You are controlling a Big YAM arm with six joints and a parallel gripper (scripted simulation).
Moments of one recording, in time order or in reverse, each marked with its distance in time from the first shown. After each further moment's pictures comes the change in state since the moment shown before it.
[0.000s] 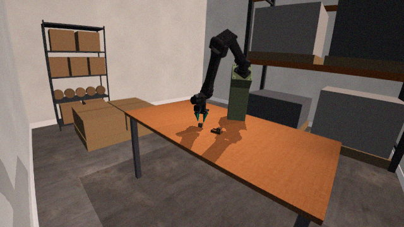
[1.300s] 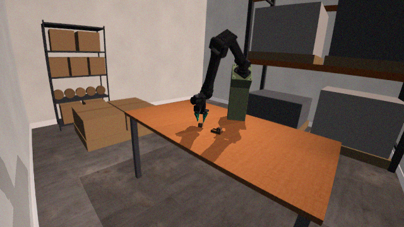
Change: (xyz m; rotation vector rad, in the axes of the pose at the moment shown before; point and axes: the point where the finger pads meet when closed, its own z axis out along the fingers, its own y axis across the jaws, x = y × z) arm -0.002 -0.001 0.002 0.003 -0.004 -0.002
